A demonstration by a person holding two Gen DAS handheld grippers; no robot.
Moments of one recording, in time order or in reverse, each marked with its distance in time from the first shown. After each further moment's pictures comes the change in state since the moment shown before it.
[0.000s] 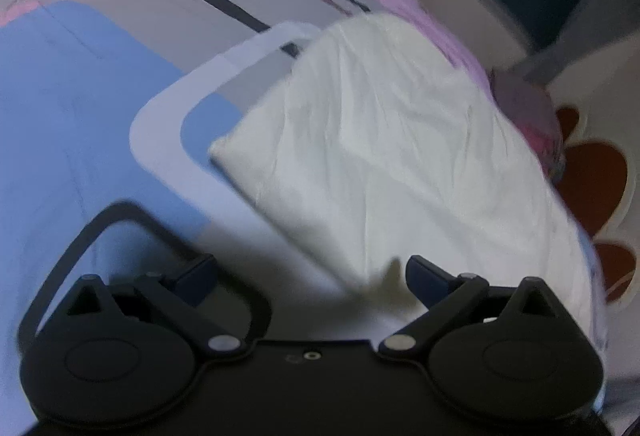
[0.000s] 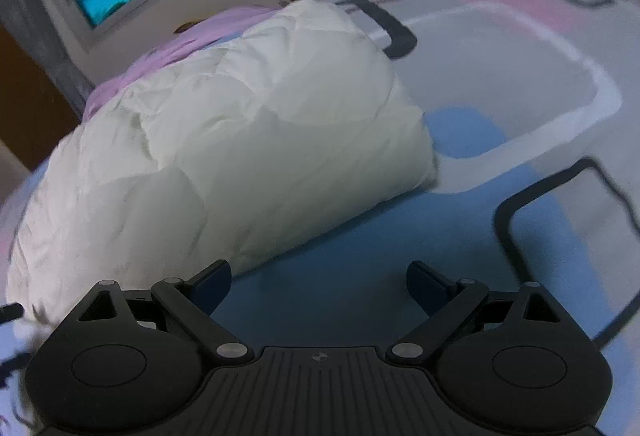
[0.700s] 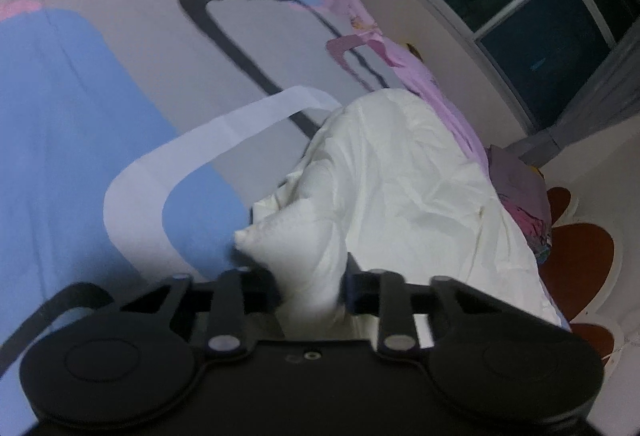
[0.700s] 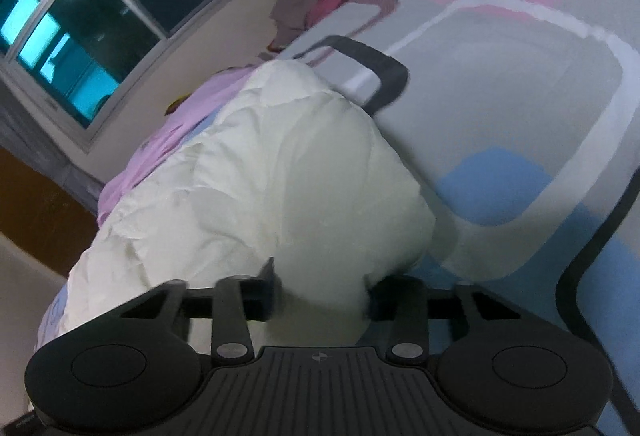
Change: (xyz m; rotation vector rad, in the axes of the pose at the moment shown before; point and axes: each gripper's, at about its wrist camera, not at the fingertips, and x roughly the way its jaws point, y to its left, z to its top) left arm 0.013 0.003 0.023 -0.111 -0.169 -0.044; right arm 0.011 -0.013 0.048 0.194 -0.133 0.089
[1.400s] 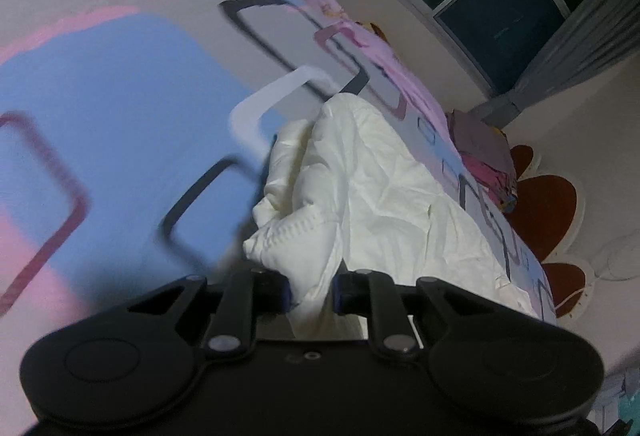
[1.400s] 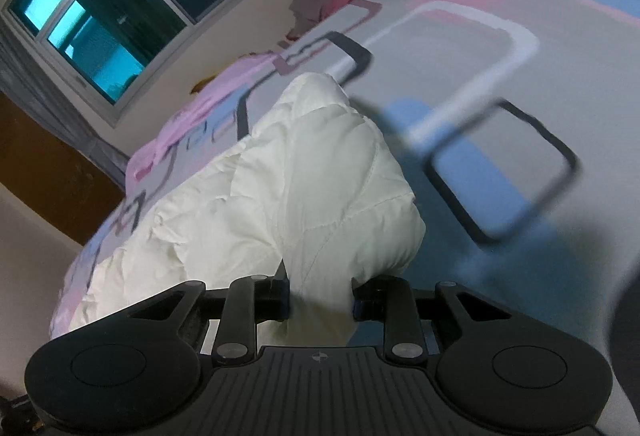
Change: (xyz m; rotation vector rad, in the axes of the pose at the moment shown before) left arm -0.154 0.067 -0.065 0.069 0.075 -0.086; right arm -0.153 -0.030 -0.080 -0.021 0.057 0.021
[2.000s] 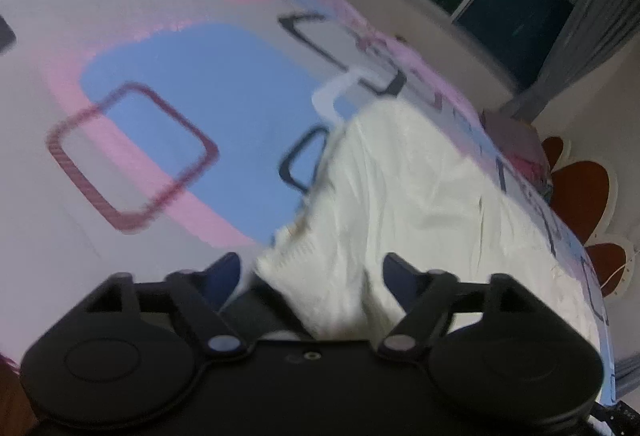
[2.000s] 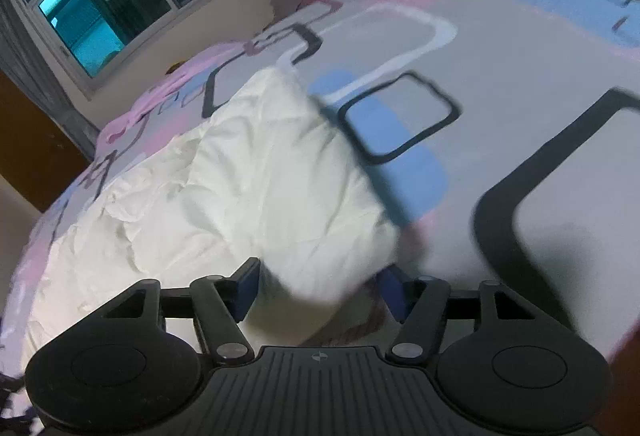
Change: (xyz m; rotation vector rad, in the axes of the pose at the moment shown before) left arm -0.048 0.037 -0.045 0.091 -0.096 0.127; right arm -0.069 -0.023 -0.051 -0.115 -0.050 -0.147
